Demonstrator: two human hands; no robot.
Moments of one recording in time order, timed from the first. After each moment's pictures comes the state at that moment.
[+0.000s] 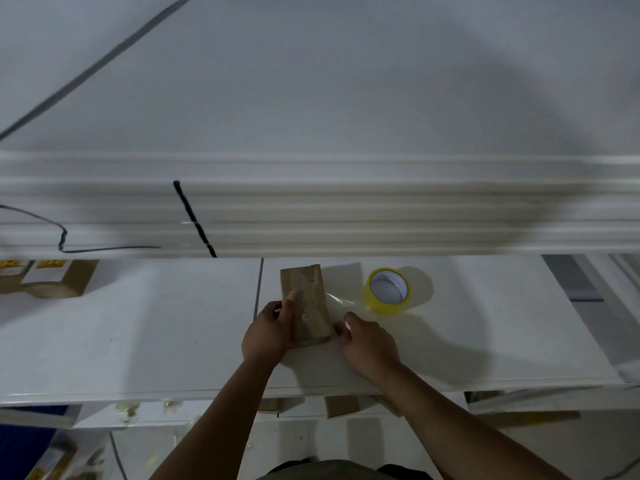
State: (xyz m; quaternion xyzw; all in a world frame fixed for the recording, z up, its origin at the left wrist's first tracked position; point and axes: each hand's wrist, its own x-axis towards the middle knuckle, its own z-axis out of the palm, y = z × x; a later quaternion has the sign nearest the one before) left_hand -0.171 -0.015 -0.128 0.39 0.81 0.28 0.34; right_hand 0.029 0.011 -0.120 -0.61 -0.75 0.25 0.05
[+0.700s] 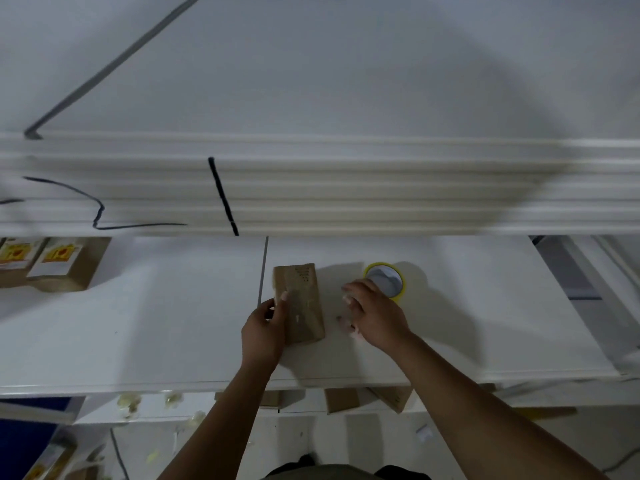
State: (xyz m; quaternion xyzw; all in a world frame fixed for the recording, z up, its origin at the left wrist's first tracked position) left_hand -0.176 -0.042 -0.120 0.32 0.76 0.43 0.37; right_hand 0.045 0.043 -0.106 -0.53 -0.80 0.24 0.14
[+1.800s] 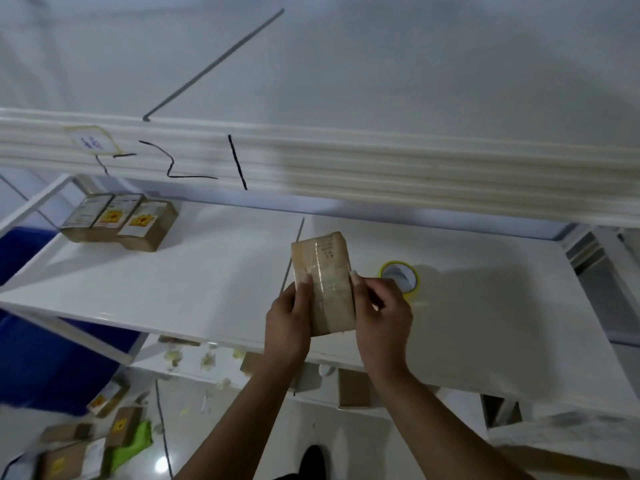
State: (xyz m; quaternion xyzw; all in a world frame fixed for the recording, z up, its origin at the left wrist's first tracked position) left_hand -0.098 -0.106 -0.017 0.30 0.70 0.56 0.33; right_hand 0.026 -0.050 -0.018 -0.50 -0.60 0.33 0.53
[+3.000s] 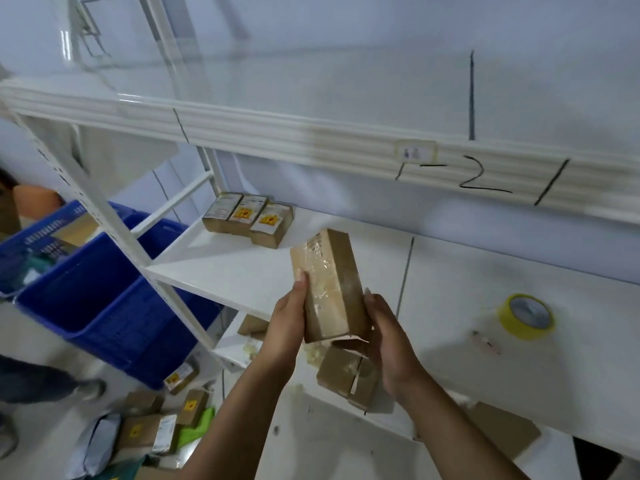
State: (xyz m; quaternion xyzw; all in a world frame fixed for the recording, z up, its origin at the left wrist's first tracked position) left_hand -0.299 -0.249 0.046 0.21 0.65 0.61 0.41; right_hand -0.155 -0.166 0.014 -0.33 -0.46 0.78 0.27
